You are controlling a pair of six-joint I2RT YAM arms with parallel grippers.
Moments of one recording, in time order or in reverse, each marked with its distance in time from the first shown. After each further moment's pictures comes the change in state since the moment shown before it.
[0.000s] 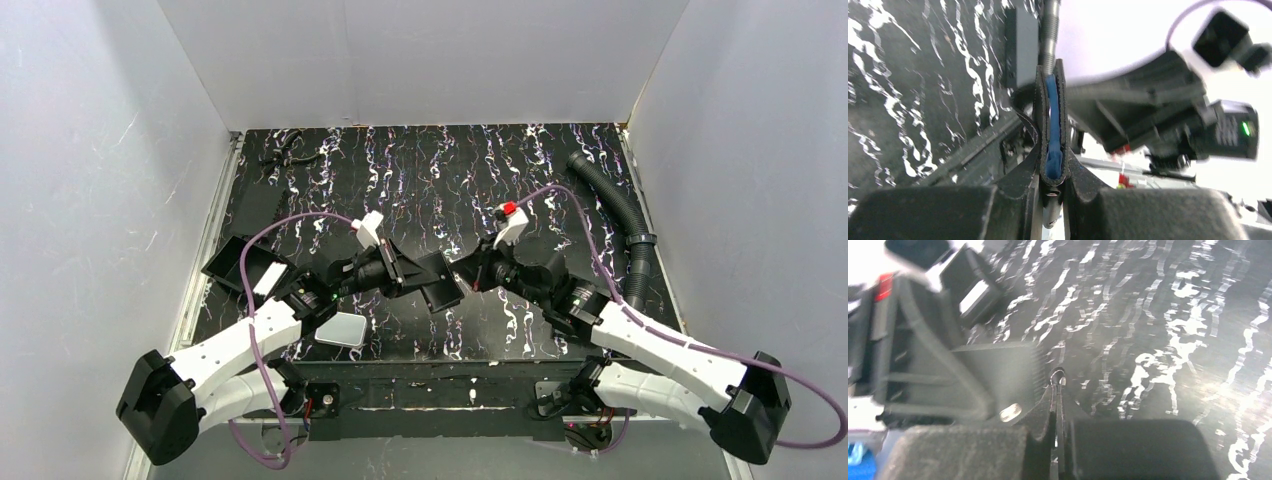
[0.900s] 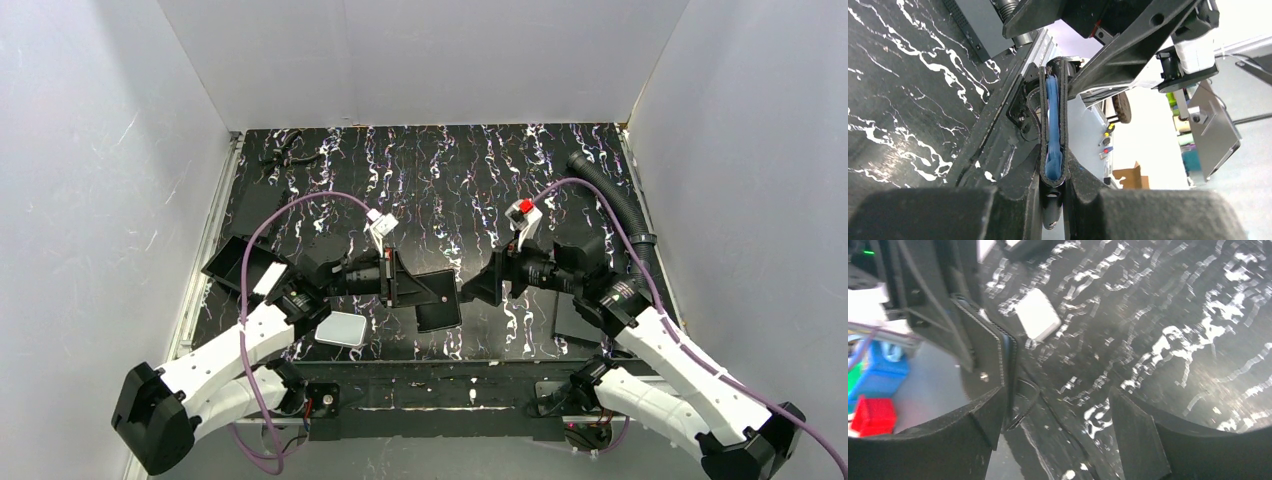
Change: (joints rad) left arm -0.006 -0.056 -0.005 0.065 0.325 0.348; right arm -0.257 -0.138 0.085 -0.332 -0.465 -0.188
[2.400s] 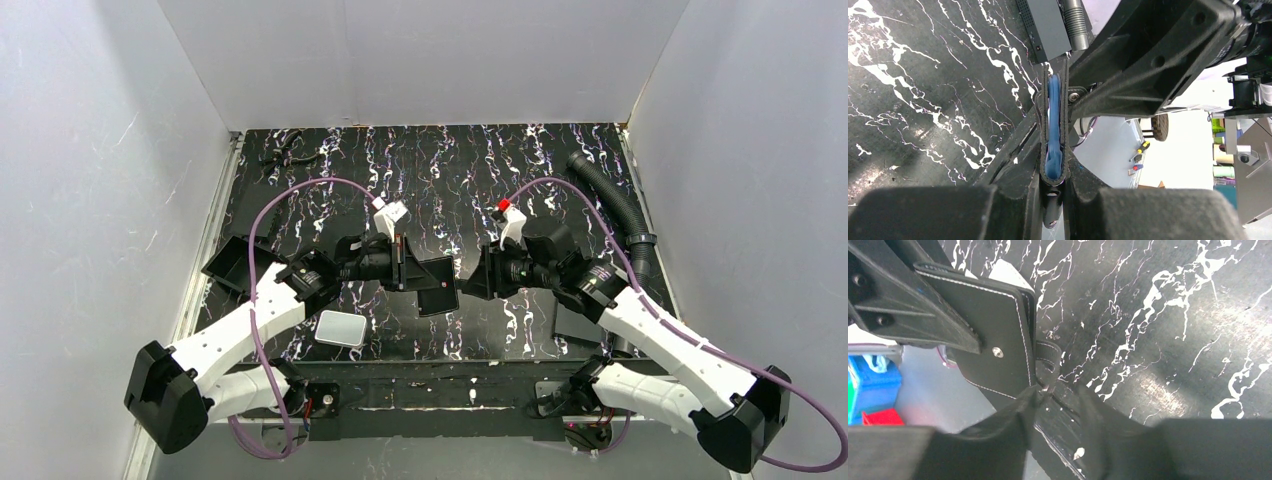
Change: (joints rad) left arm 0.023 0.124 0.178 -0.285 -0.125 0.151; right arm 0.056 0.150 0.070 -0.113 0.067 0.113
